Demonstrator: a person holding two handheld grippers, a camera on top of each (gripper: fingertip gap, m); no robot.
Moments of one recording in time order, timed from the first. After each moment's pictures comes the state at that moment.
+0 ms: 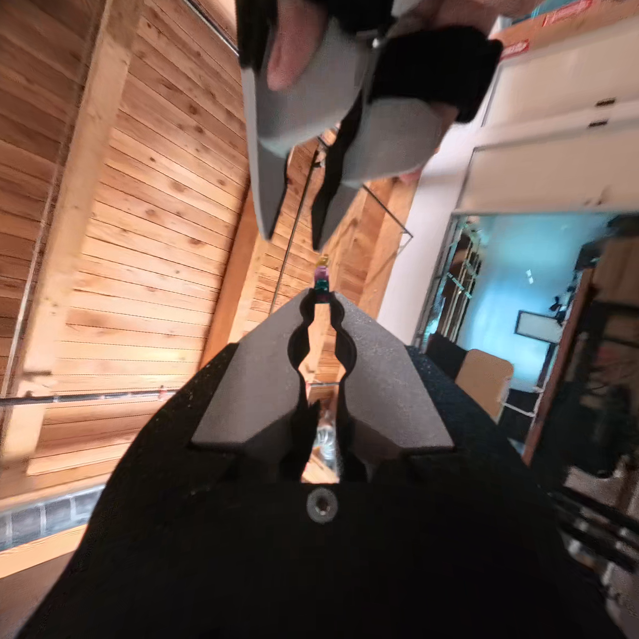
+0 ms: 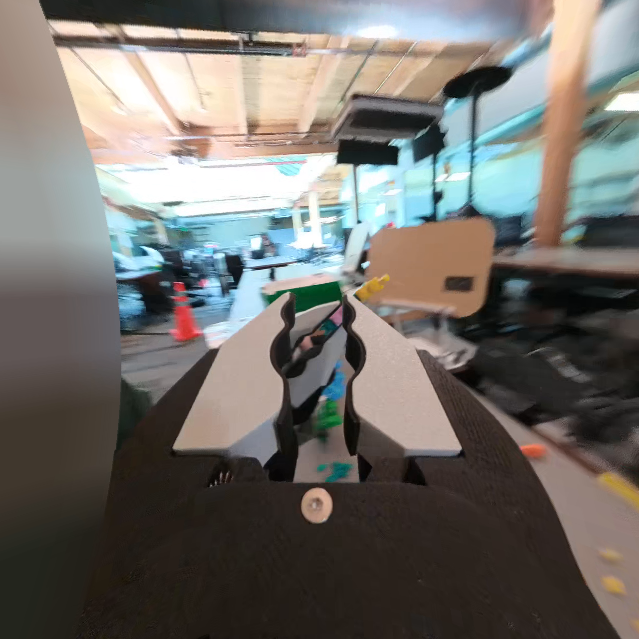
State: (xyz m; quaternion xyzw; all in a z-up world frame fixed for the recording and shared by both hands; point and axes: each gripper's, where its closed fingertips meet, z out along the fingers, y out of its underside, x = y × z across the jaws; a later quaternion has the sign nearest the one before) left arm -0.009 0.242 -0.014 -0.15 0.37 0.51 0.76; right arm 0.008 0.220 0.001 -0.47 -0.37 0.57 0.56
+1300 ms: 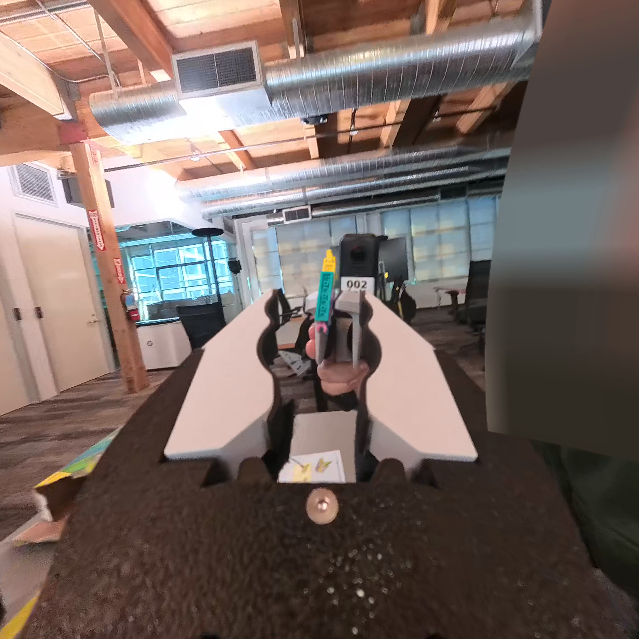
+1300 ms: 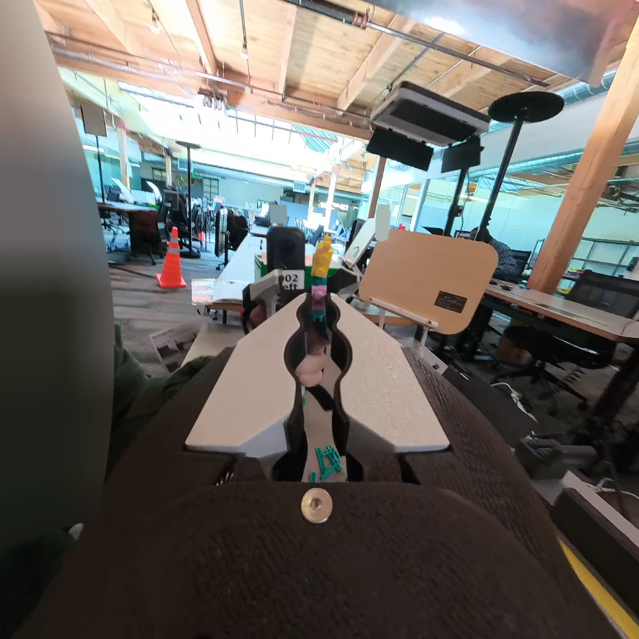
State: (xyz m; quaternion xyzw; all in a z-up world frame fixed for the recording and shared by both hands) left arm 0.000 0.222 -0.005 -0.37 0.37 -0.51 0.68; right arm 0.009 0.221 -0.011 -0.41 -0.47 0.50 0.60
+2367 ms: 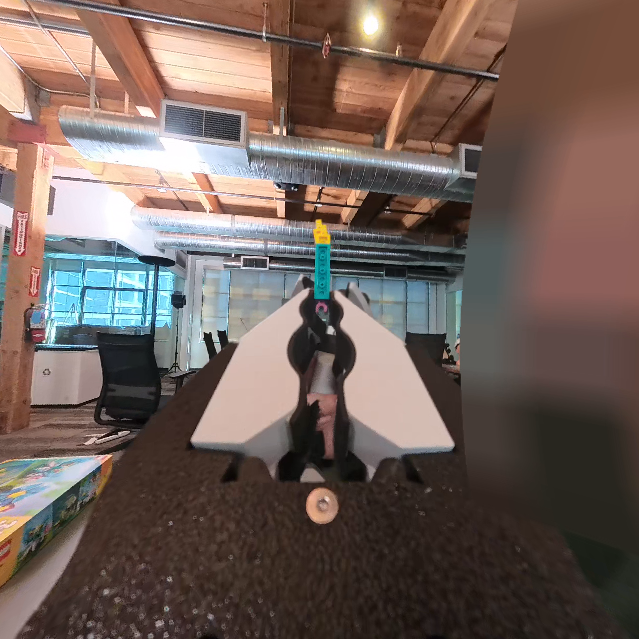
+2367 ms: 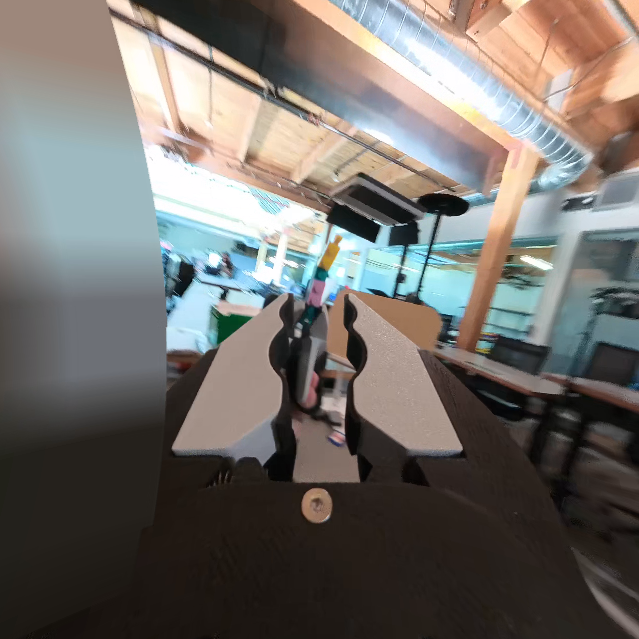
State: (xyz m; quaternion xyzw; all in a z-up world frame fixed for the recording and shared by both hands) left arm -0.002 0.209 0.014 -0.32 0.31 -0.64 0.63; right arm 0.006 0.206 0.022 -0.35 -0.40 0.48 0.70
